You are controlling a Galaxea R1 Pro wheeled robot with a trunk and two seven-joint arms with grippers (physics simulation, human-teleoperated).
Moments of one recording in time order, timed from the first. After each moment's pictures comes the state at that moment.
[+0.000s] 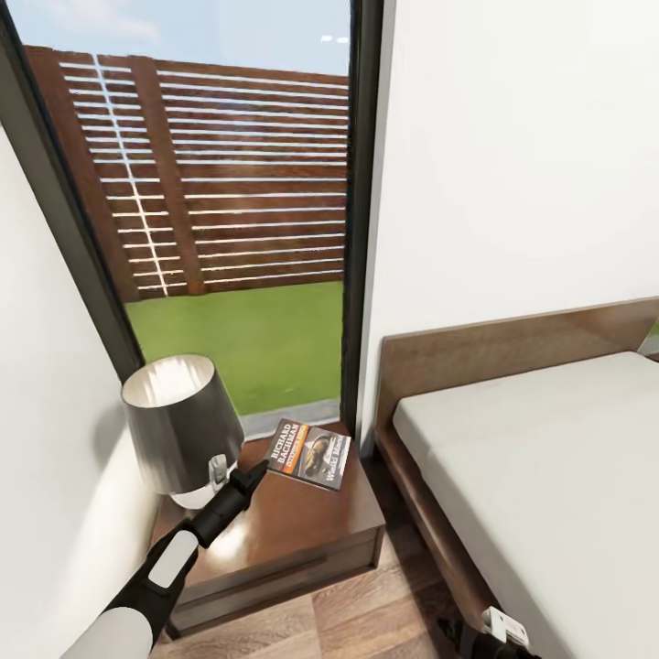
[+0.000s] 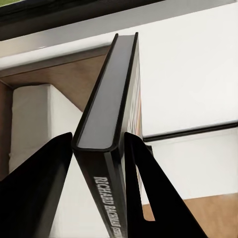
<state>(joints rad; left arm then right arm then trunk) -0.56 0.00 0.15 -0.55 0.91 0.37 -0.78 -0.53 -0.14 -0.01 0.03 -0.47 -0.01 0.37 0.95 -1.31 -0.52</state>
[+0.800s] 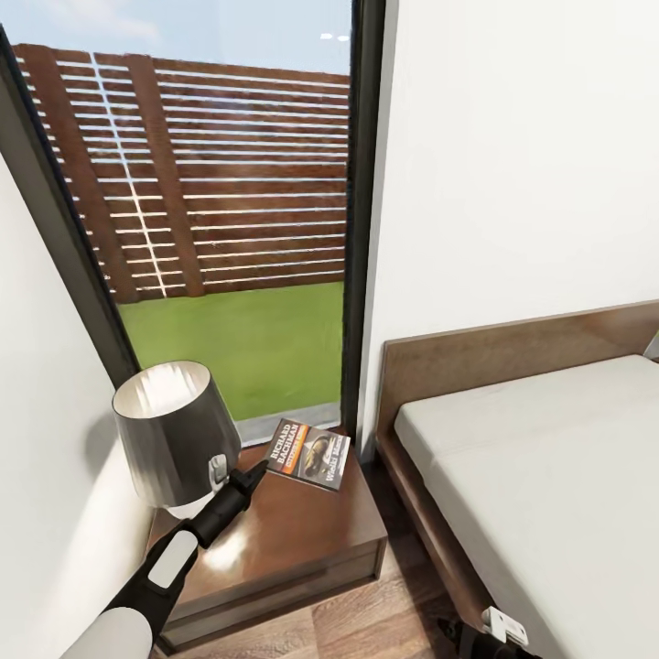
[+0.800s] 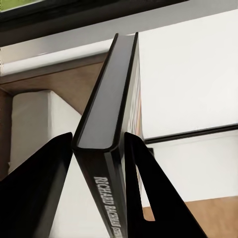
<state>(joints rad) -0.56 0.00 0.15 -0.55 0.91 0.37 -0.77 -0.53 -0.14 -0.01 0.03 -0.47 -0.01 0.37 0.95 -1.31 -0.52</state>
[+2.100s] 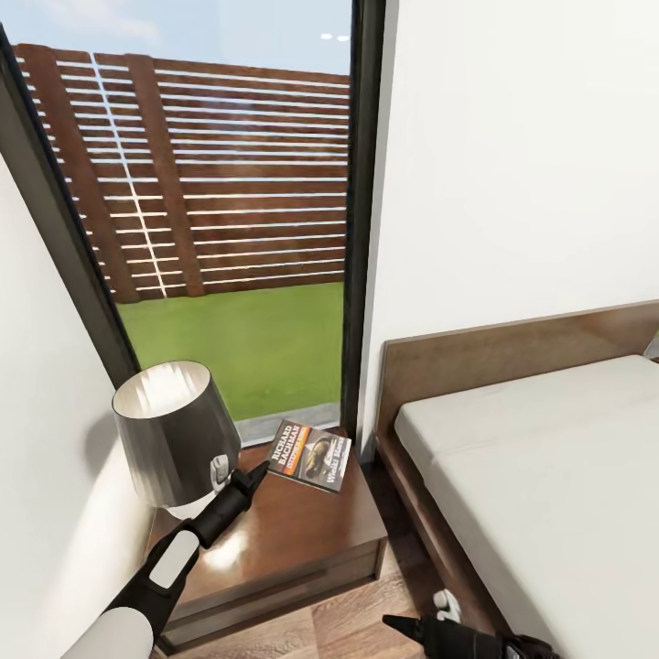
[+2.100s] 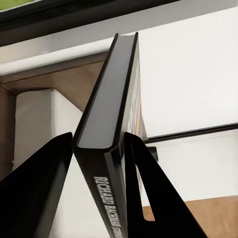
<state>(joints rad) -0.56 0.00 0.14 -0.54 0.91 0.36 -0.76 -0.53 -0.13 0.08 -0.05 -0.35 0.22 1.13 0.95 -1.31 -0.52</state>
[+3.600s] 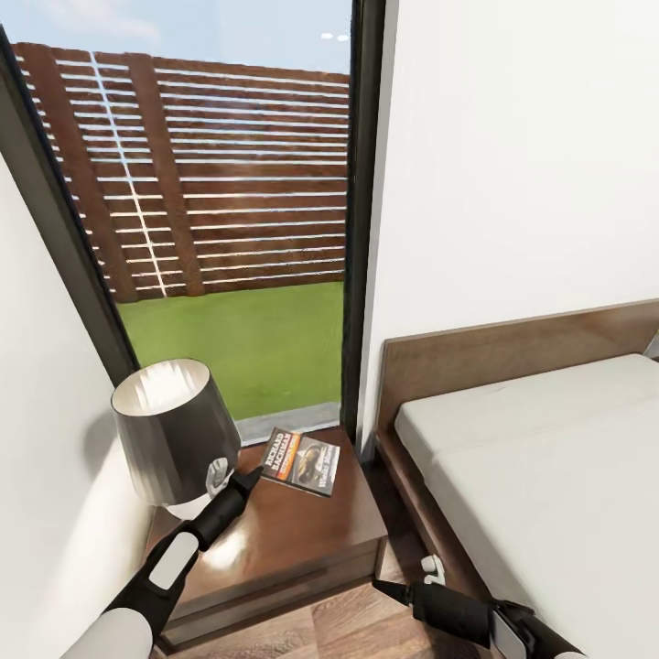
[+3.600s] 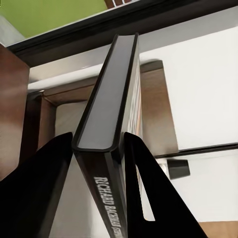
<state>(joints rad) -0.56 0.00 0.14 -0.53 0.90 0.28 -0.64 -0.53 -0.11 0.08 -0.22 -0.36 0.23 1.18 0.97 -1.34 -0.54</state>
